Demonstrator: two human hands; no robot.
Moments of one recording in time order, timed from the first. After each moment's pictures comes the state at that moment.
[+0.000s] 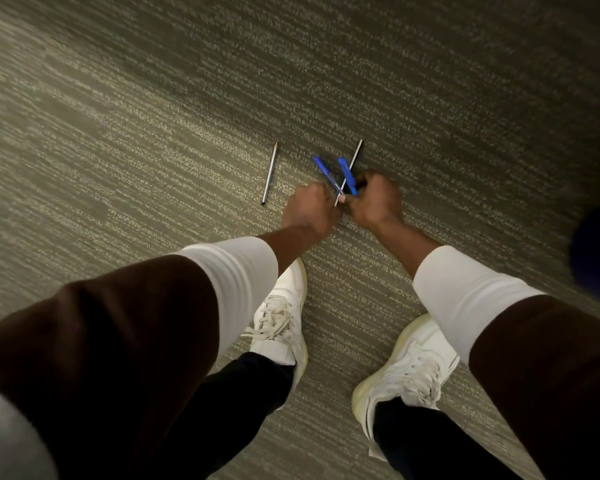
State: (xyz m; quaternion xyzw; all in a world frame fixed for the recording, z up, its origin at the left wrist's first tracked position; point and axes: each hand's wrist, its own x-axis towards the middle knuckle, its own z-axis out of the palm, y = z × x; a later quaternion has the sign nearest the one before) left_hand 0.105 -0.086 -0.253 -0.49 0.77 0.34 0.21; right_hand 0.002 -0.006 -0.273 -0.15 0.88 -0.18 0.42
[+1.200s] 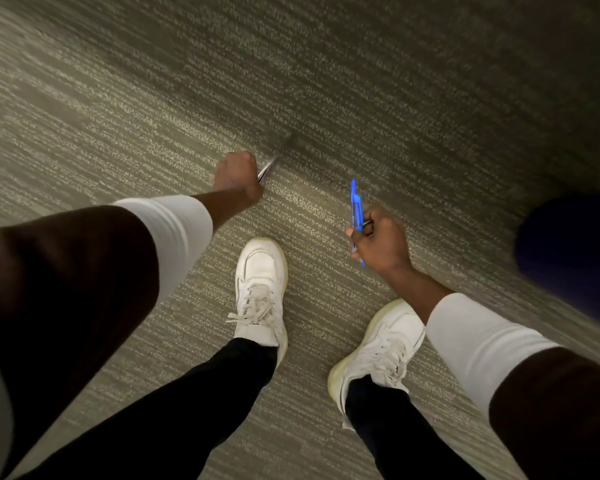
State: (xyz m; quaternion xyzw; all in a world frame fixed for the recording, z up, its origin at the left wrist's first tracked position) left_hand 0.133 -0.175 -0.241 -0.48 0.82 0.19 0.27; right_hand 0.011 0.088 -0.220 -0.14 0.86 -0.23 0.44
